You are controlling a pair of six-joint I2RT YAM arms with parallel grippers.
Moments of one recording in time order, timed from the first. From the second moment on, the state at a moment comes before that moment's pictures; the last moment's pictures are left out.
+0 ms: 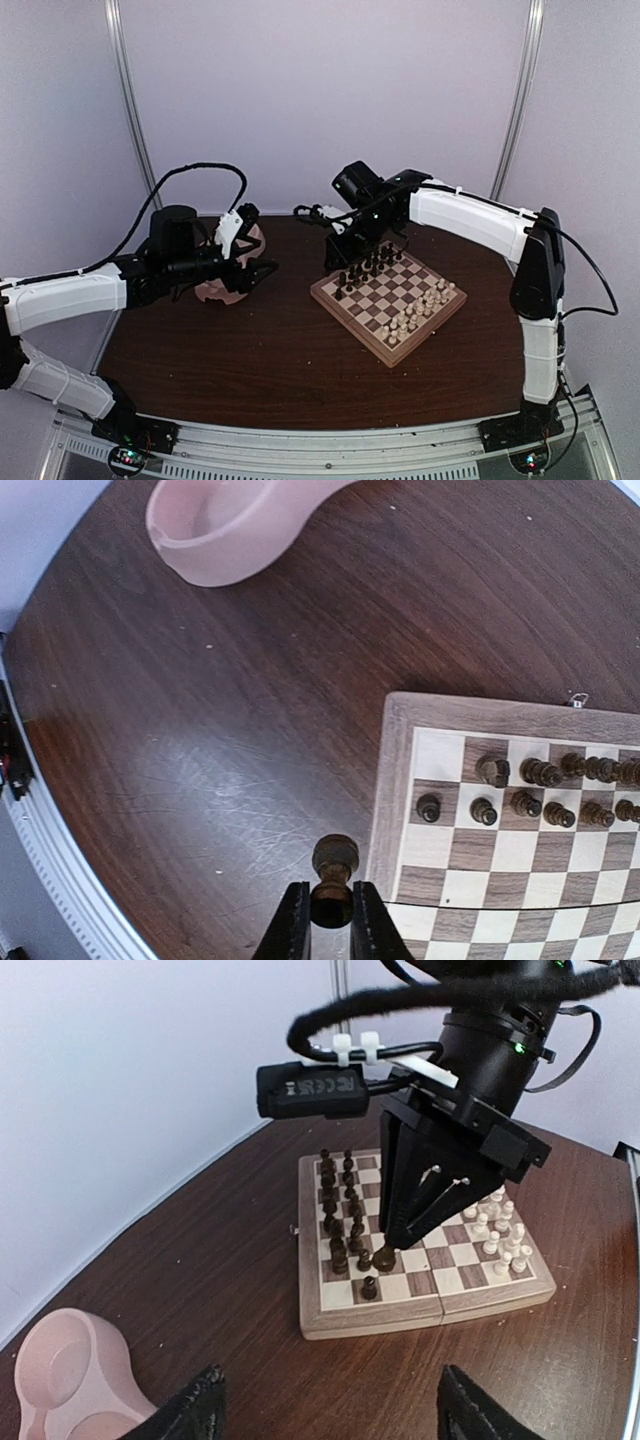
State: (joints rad) left arm -0.66 1.26 0.81 0.13 0.28 0.16; right arm 0.78 2.05 1.97 -0.93 -0.22 0.12
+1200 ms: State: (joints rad) left arm -0.61 1.16 0.75 -0.06 0.02 0.06; right arm 0.82 2.38 2.22 -1.00 0.13 -0.07
